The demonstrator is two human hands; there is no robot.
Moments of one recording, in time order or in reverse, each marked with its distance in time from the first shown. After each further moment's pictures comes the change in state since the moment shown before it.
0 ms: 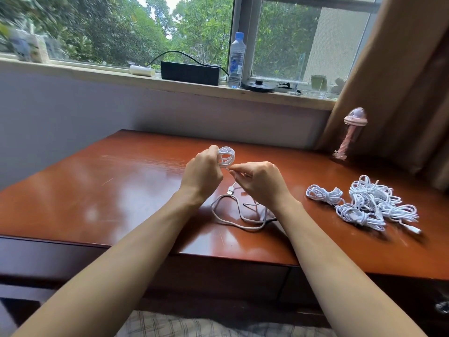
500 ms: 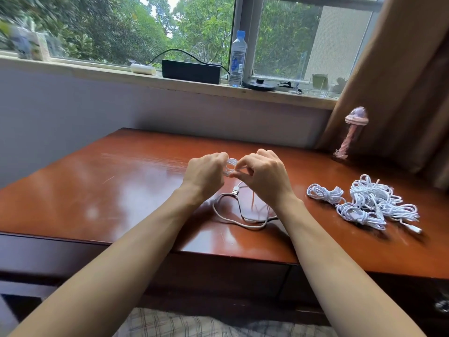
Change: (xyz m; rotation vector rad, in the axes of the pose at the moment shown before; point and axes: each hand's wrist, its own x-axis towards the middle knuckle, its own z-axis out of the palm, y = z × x) left_hand -0.002 -0.003 0.001 0.288 -0.159 0.156; right_hand 0.003 0.008 -0.005 -0.158 0.104 -0.168
